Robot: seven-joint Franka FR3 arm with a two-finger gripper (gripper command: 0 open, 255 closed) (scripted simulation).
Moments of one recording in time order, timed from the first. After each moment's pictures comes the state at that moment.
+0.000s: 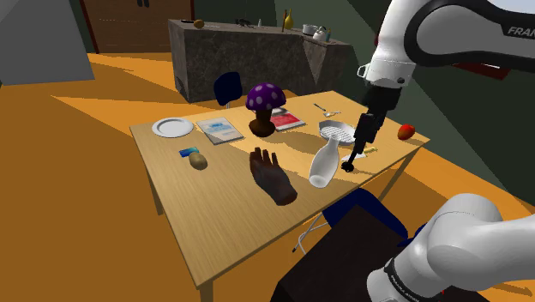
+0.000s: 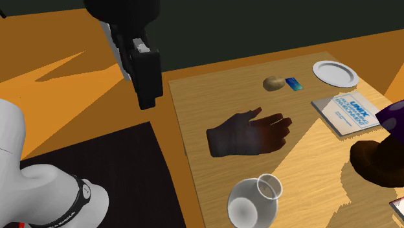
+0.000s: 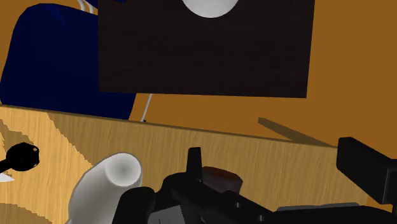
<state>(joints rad) 0.01 -0.78 -0.04 -2.42 0.03 1.49 -0.12</state>
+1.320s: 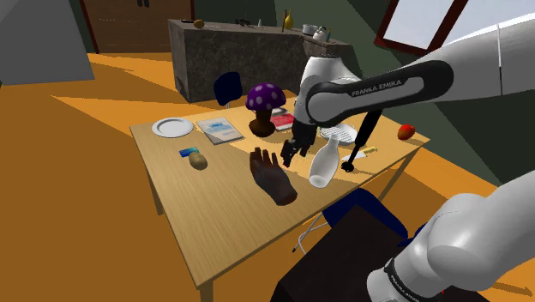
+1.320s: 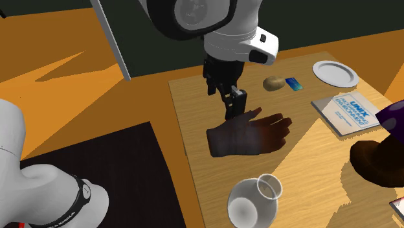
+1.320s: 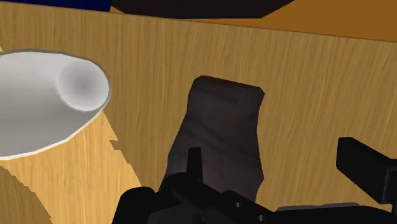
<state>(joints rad) 0.02 -0.26 0.05 -2.44 0.03 2.18 -0.01</state>
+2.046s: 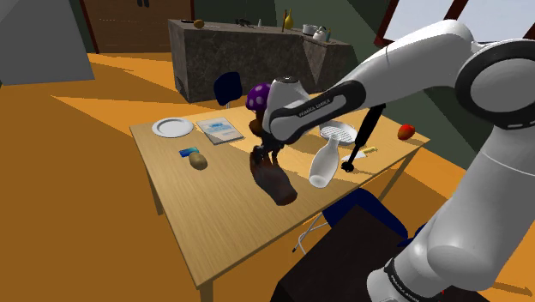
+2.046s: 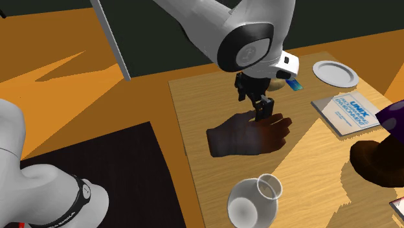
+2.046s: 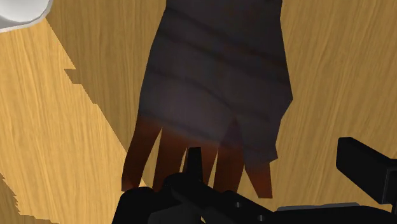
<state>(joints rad) 0.02 0.16 0.07 -2.22 -0.06 2.46 0.11</state>
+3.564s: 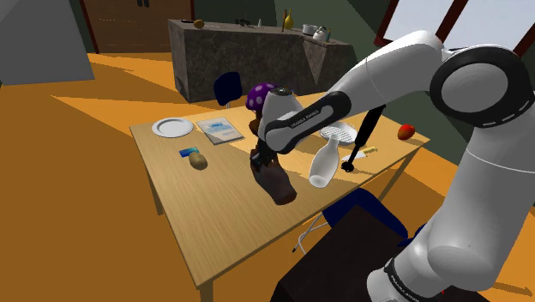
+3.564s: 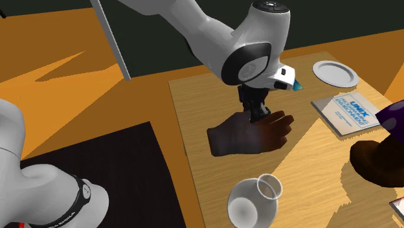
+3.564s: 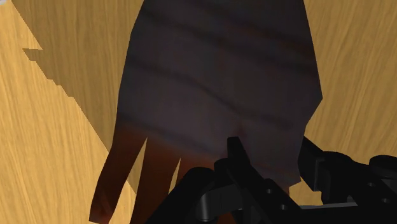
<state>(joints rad) 0.03 0.26 0.06 -2.20 -0.09 2.55 0.13</state>
